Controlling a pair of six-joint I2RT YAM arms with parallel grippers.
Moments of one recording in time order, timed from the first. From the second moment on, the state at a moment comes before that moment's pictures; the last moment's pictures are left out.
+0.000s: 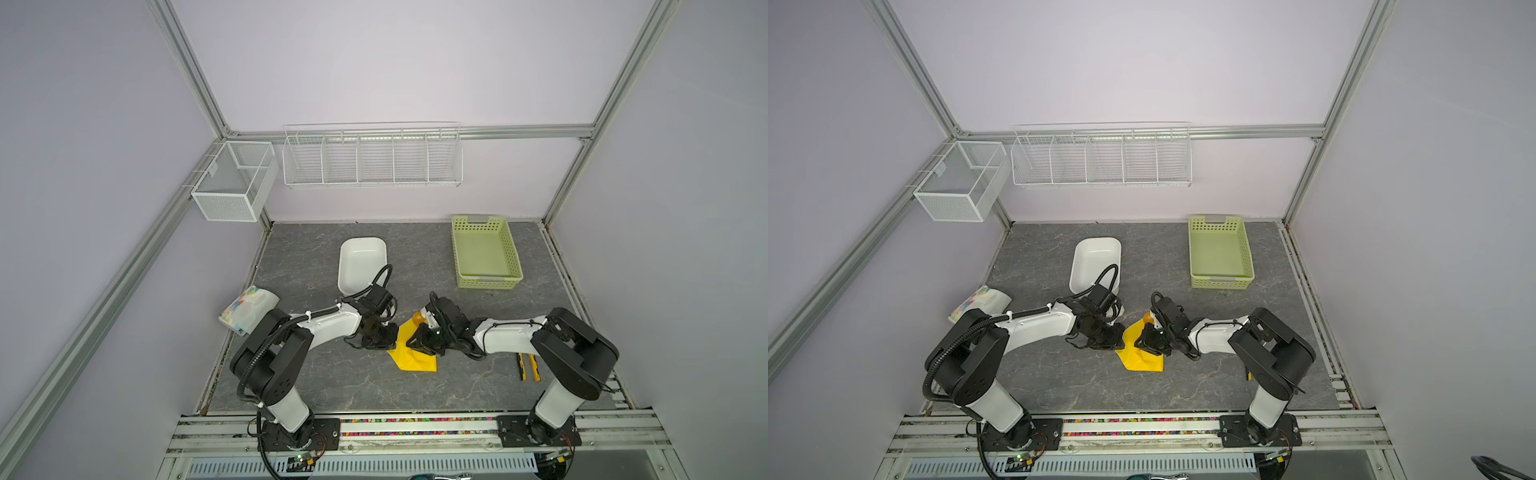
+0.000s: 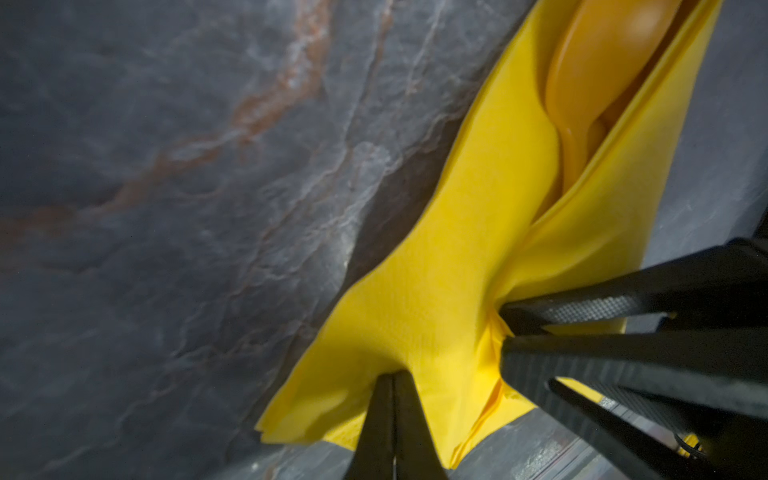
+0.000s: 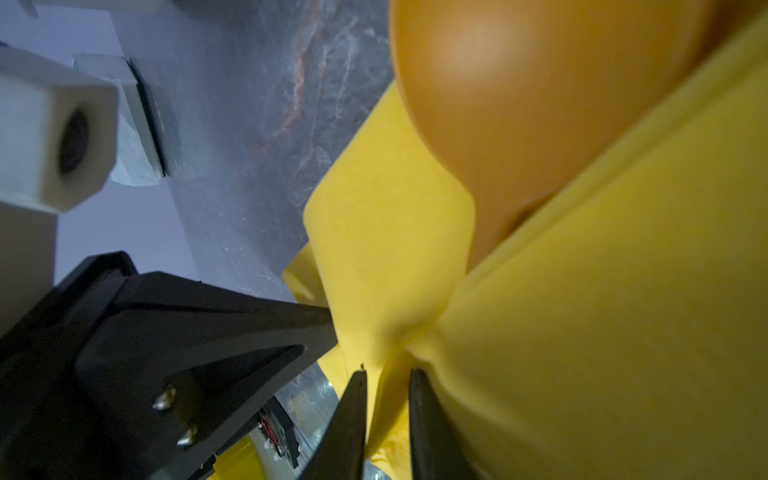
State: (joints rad) left arm -0.69 1.66 0.87 -0.49 0.37 -0.50; right arm 0.81 1.71 0.72 0.11 -0.44 1.07
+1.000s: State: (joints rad) left arm -0.72 1.53 0.88 -0.52 0.39 -0.56; right arm 0.81 1.71 0.73 0.09 -0.42 1.08
